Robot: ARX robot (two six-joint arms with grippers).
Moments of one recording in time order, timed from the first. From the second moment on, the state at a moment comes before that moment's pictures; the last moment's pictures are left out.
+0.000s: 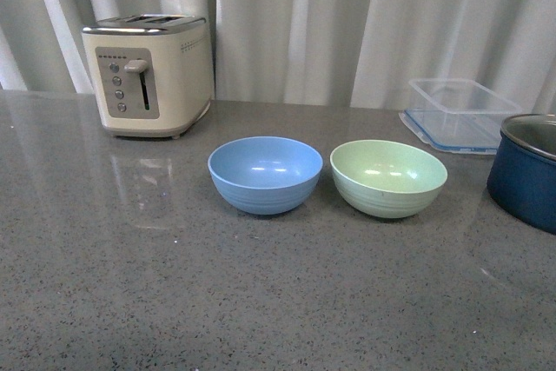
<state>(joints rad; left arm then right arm) 0.00 0.00 0.02 0.00 0.00 -0.01 0.13 0.80 0.51 -0.02 -0.13 0.11</state>
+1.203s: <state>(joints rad) 0.00 0.00 0.02 0.00 0.00 -0.01 0.17 1.97 1.35 -0.20 0.16 0.36</state>
